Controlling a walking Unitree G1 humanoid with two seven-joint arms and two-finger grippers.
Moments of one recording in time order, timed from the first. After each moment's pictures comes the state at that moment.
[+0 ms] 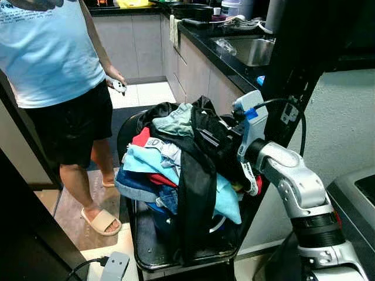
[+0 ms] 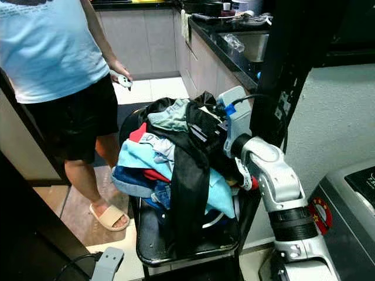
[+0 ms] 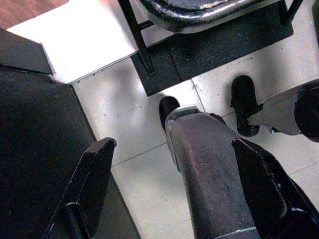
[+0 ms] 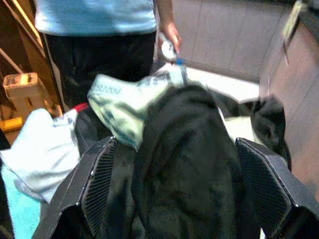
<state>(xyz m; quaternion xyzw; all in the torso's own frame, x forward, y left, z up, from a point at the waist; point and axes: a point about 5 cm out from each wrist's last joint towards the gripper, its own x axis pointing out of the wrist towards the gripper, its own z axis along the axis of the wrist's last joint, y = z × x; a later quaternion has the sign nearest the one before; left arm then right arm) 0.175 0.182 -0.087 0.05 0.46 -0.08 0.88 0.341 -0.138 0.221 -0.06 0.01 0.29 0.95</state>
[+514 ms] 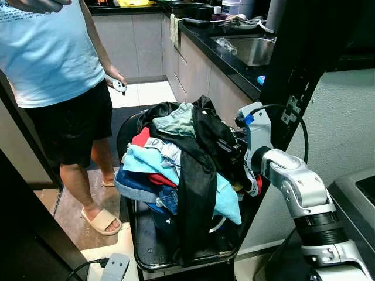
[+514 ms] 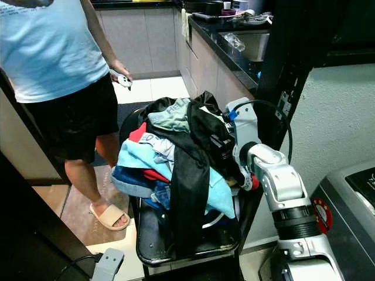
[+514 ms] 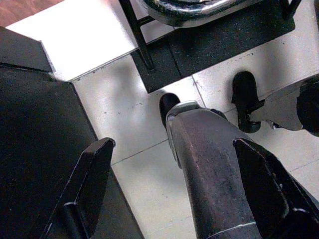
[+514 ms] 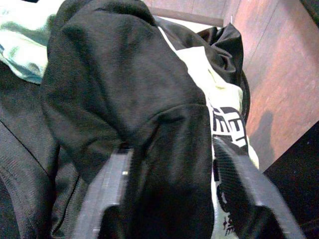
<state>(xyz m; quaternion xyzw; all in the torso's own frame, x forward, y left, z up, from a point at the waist) 0.173 0.182 -0.088 0.06 0.47 -0.09 0.88 0.348 -0.160 0.198 -0.08 0.10 0.20 0.97</state>
